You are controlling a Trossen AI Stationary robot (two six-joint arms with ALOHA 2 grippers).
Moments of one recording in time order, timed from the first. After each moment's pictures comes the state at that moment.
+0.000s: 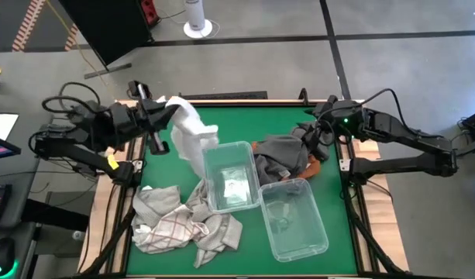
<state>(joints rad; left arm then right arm) -0.14 0.96 1.26 0.28 -0.37 0.50 -0.28 0.85 1.02 -0.70 0.32 0.03</state>
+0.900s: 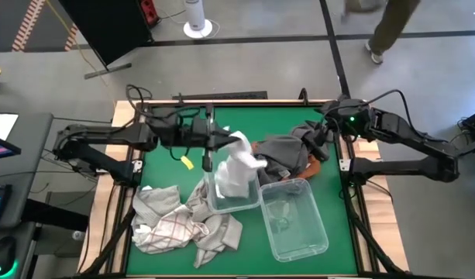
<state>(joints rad) 0.01 1.31 1.27 0.12 0.00 0.13 -0.34 0.78 1.01 -0.81 0.34 0.05</state>
